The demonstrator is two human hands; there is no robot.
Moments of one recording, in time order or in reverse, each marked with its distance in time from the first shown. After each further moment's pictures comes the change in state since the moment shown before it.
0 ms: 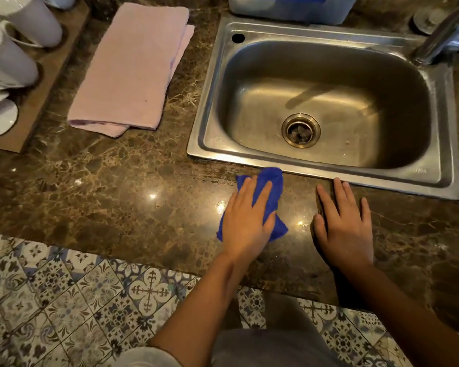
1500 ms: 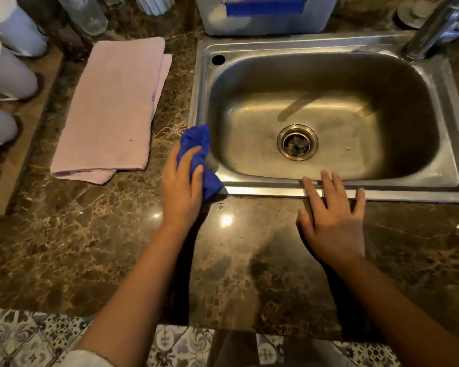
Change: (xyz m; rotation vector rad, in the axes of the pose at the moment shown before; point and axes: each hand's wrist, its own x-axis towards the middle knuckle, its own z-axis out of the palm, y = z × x) left_hand 0.099 -0.103 -0.066 -0.299 0.321 -0.025; right_hand 0.056 -0.037 0.004 -0.043 -0.025 0.079
